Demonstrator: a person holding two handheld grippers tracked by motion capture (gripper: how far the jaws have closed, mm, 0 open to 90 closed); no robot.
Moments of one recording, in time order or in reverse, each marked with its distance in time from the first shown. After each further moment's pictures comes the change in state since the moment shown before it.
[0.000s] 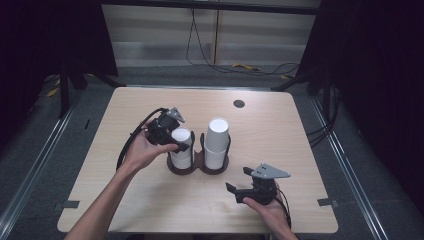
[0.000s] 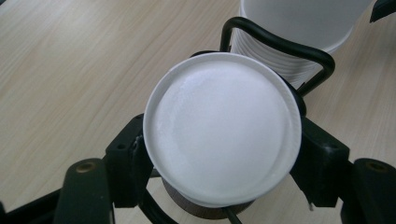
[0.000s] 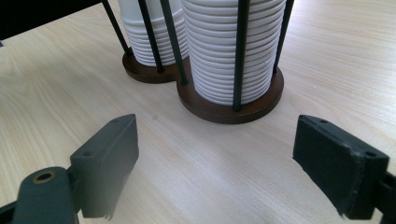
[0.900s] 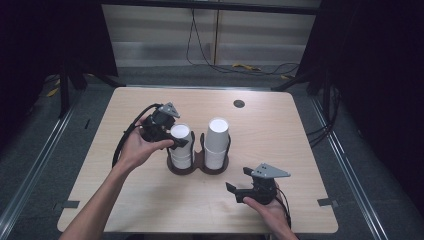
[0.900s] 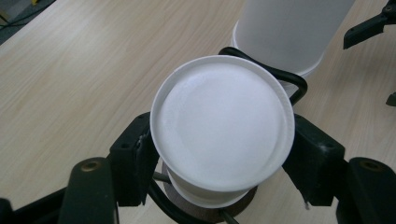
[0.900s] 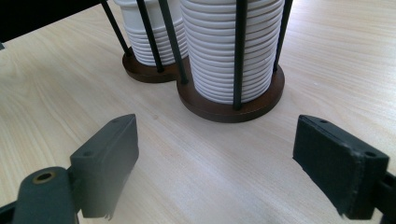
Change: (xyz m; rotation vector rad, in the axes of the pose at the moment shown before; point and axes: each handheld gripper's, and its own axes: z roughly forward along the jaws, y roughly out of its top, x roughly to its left) left arm 0.000 0.002 -0.023 -0.081 -0.001 -0.002; right arm -0.001 0.000 0.001 0.004 0.006 0.015
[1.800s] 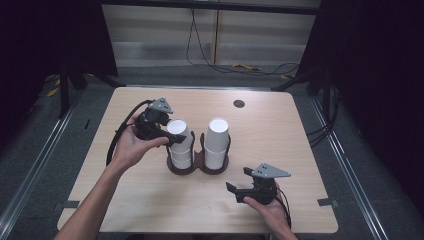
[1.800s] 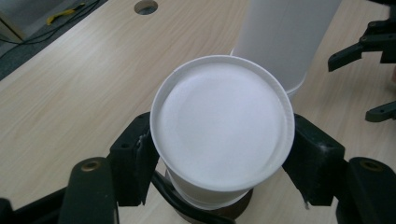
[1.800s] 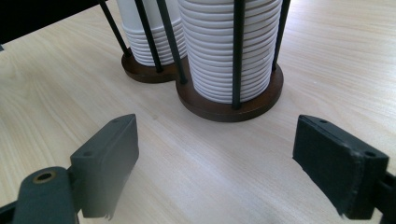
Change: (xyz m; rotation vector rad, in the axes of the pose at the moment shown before) left arm -0.003 0.000 -0.023 -0.088 0.020 -0.019; right arm 0.000 0.000 -0.001 0.000 -0.006 0.012
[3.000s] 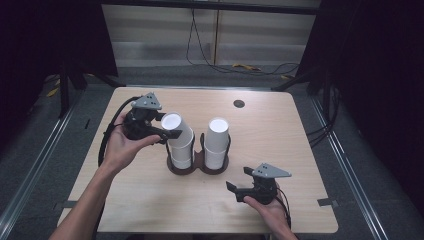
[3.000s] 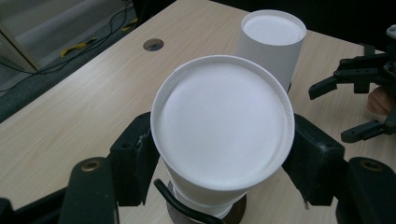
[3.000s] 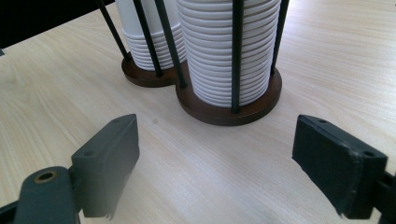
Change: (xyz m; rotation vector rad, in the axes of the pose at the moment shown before) left arm -0.007 -0.001 -0.032 -0.147 0.011 0.001; right arm 0.000 0.001 -0.001 -0.013 -0.001 0.001
